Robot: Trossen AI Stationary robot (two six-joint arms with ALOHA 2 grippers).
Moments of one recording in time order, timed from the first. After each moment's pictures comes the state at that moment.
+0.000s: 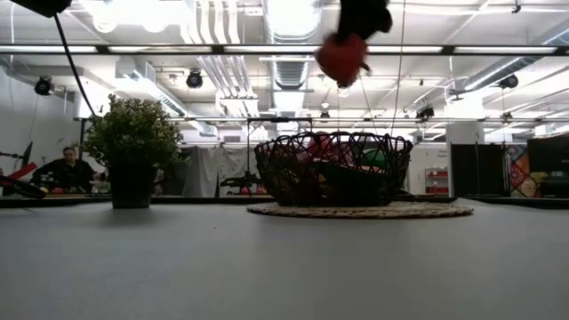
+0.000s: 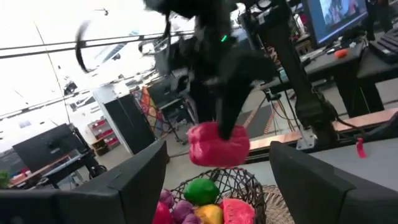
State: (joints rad) left arm -0.44 1.33 0.63 1.03 -0.90 0.67; right arm -0.09 1.64 1.81 -1.21 0.19 0.28
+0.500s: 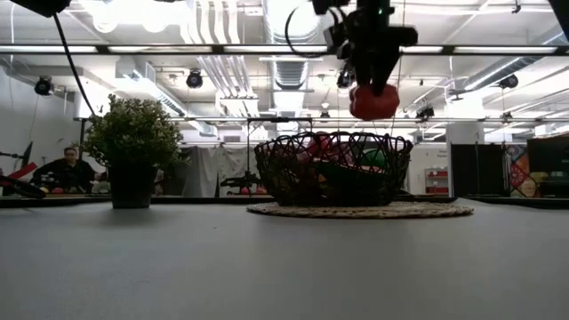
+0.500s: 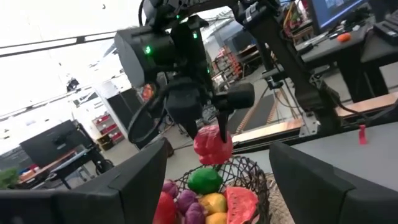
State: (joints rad) left arm -0.44 1.33 0.63 0.98 -0.93 0.67; right arm -0.28 1.82 1.90 -1.53 0.26 -0.52
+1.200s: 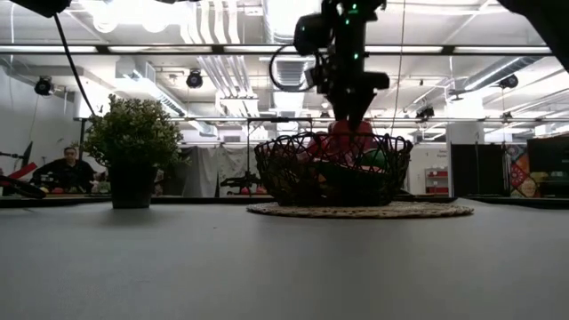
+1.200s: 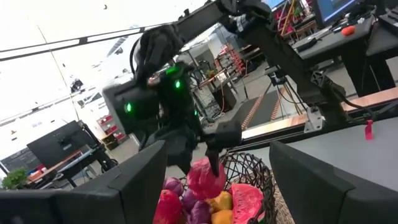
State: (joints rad) left arm -0.44 1.33 0.63 0.98 -0.94 0.69; right arm -0.40 1.96 1.88 -1.32 0.20 -0.70
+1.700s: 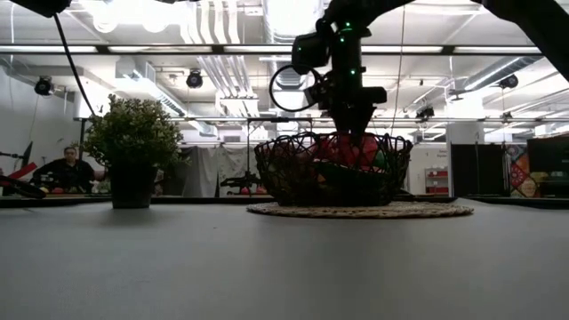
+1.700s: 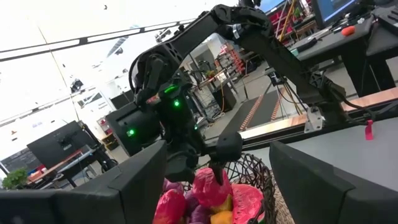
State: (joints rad) left arm -0.44 1.33 0.63 0.98 -0.94 0.69; right arm -0.43 2.03 1.88 -1.33 0.20 -0.68
